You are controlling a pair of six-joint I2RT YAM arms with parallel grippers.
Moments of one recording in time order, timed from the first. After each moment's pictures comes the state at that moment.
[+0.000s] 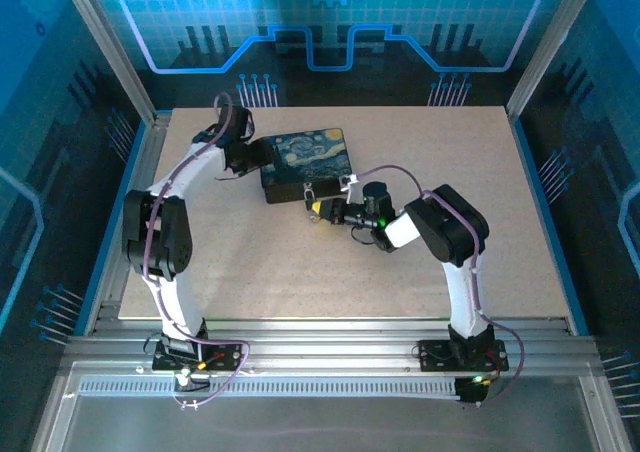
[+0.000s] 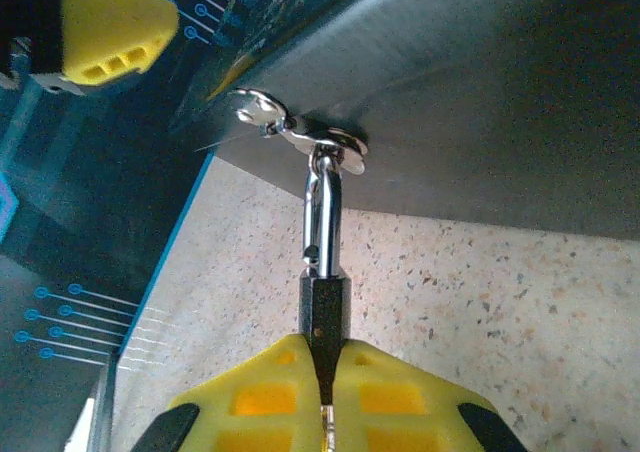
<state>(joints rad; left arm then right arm) -0.13 1.88 1.51 -0.61 0.15 -0.56 0.50 2.13 0.87 0.97 -0.60 0.81</state>
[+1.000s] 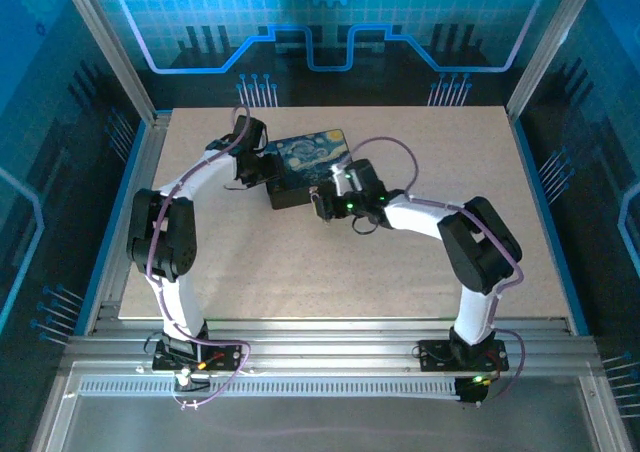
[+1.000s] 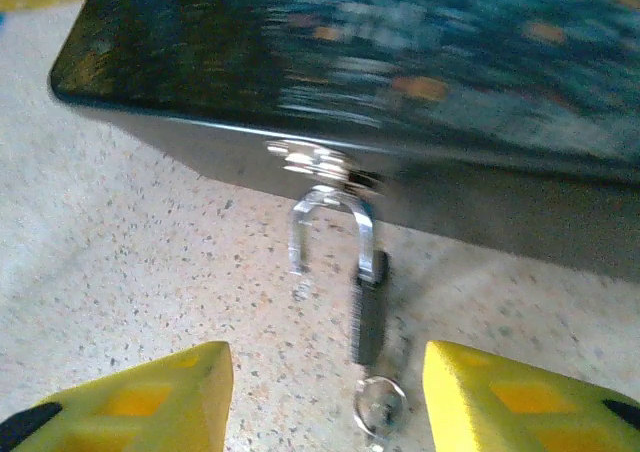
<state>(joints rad) -0.21 1.89 1.45 -0.60 0.11 -0.53 0.62 1.85 1.14 -0.04 -0.21 0.24</state>
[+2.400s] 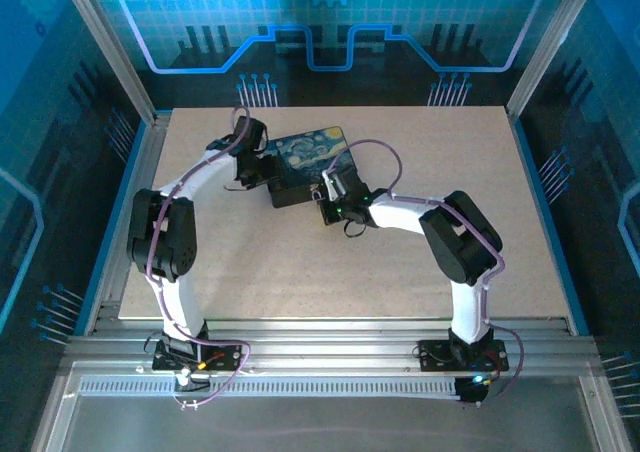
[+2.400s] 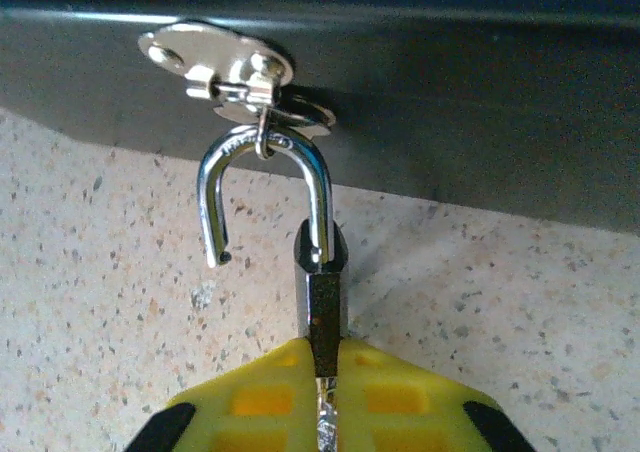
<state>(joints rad) -0.21 1.89 1.45 -0.63 0.10 -0.56 0.63 1.96 1.19 -0.08 -0.06 0.30</state>
